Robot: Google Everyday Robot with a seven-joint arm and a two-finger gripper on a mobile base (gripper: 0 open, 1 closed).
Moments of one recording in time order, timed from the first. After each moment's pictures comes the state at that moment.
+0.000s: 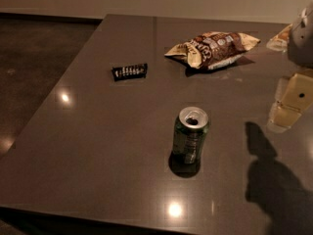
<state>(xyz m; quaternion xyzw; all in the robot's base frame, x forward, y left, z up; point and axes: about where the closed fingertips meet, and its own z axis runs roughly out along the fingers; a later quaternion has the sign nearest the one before) 0.438 -0.215 0.981 -0.60 0.78 -0.04 0.17</state>
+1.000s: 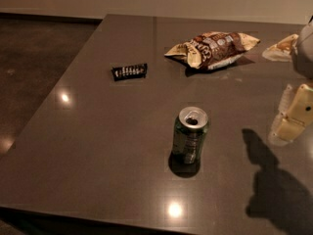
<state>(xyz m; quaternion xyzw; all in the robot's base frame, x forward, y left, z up) 0.419 -0.202 0.975 -0.62 0.76 0.02 0.20</state>
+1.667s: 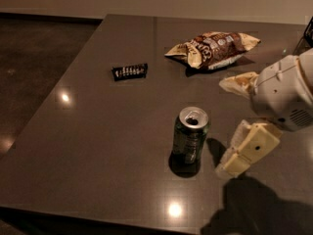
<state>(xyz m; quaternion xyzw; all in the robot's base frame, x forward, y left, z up) 0.383 -0.118 0.939 -0.60 0.73 0.15 0.29</state>
